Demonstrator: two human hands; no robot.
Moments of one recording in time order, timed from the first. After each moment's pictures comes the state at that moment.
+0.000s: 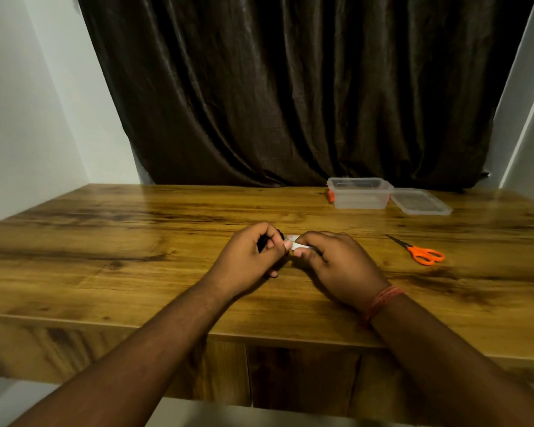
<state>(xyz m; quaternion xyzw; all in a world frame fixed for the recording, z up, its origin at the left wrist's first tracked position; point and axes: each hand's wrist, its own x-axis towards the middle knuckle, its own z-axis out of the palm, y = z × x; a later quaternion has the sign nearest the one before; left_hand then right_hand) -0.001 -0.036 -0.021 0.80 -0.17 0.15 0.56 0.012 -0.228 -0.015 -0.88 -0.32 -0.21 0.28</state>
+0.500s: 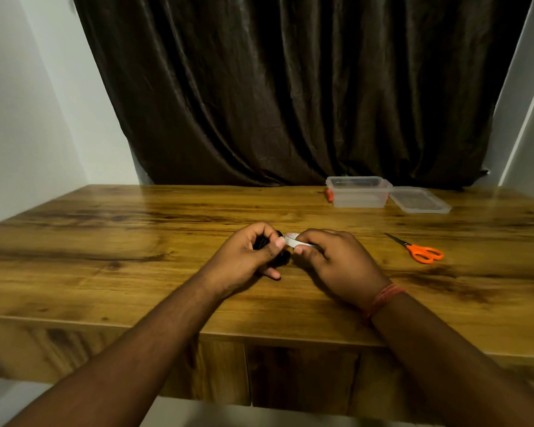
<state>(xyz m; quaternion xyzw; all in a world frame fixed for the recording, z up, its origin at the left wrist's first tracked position) 0.007 -0.026 -0.025 0.68 -0.20 0.00 0.70 0.012 -0.231 -0.015 -0.87 -0.31 -0.21 0.31</state>
